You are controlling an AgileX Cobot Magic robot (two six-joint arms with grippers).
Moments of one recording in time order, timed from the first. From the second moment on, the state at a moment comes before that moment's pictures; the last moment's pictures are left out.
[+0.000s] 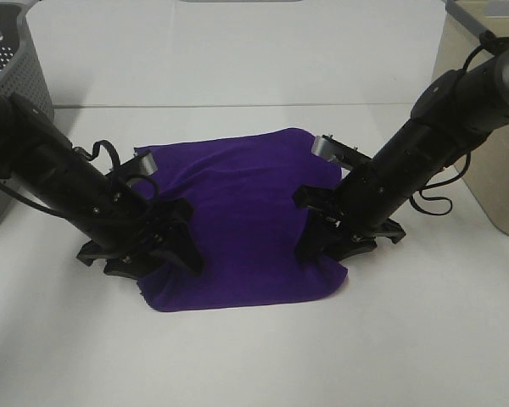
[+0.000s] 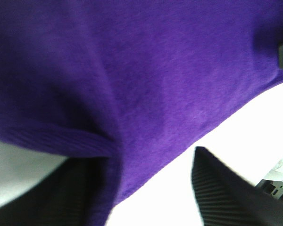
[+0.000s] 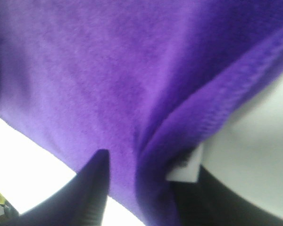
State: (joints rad) left arm -0.28 2.11 -1.09 -0.96 0.75 0.57; right arm 0.28 2.15 -1.17 0.81 0.79 -0.49
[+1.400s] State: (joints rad) left arm -0.29 1.94 -1.41 -0.58 0.60 0.38; right arm 0.28 2.01 -1.58 0.57 0.71 -0.40
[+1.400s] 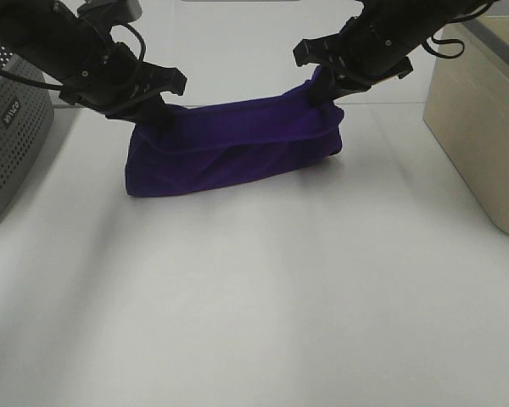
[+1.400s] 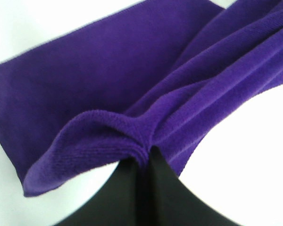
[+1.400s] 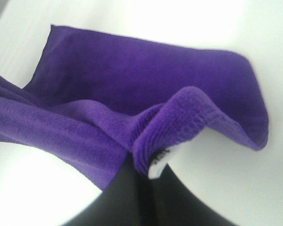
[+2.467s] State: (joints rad) left arm -0.29 2.23 -1.53 -0.55 0.32 0.39; right arm 0.28 2.49 -2.06 0.42 0.73 -0.32
